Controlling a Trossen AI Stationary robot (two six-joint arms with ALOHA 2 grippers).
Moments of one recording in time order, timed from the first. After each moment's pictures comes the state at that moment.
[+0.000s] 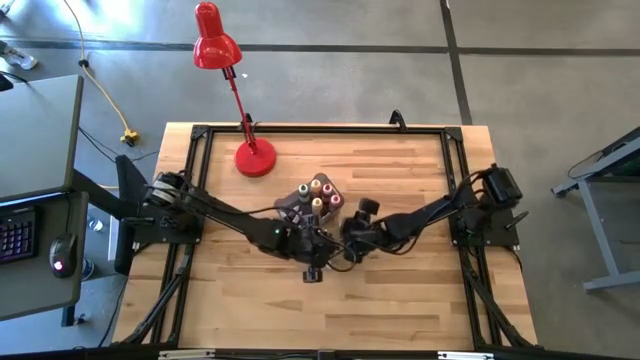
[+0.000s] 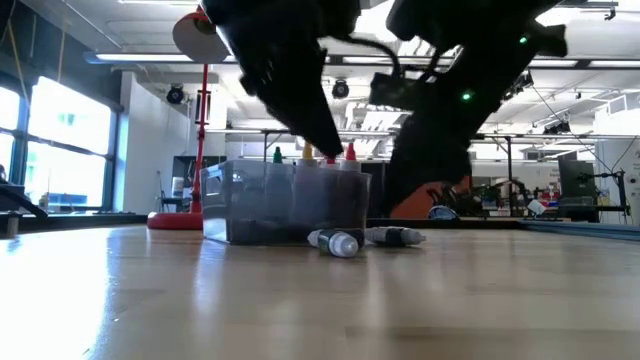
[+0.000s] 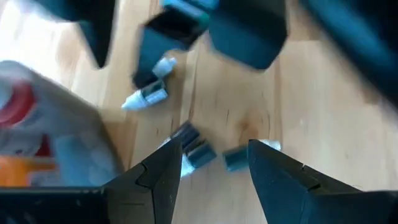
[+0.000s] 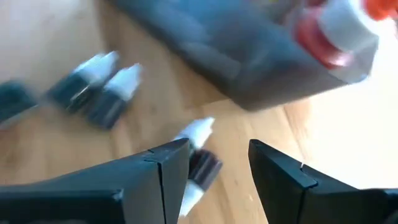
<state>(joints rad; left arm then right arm) -0.32 1.85 1.34 -0.45 -0.36 -0.24 0.25 1.78 0.97 -0.27 0.56 0.40</state>
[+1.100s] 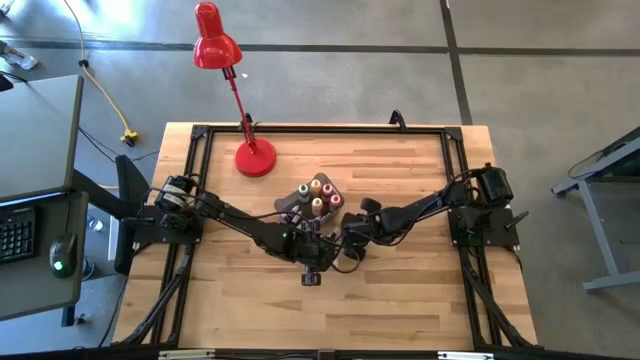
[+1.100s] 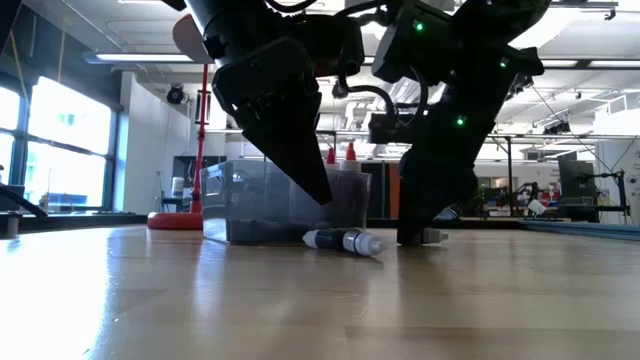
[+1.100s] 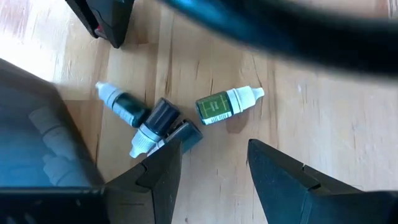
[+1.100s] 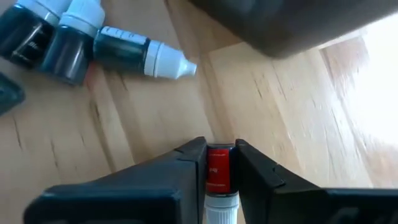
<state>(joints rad) -0.32 1.92 1.33 -0.46 -0.28 -0.24 0.17 1.84 0.98 -0.38 0.34 0.46</state>
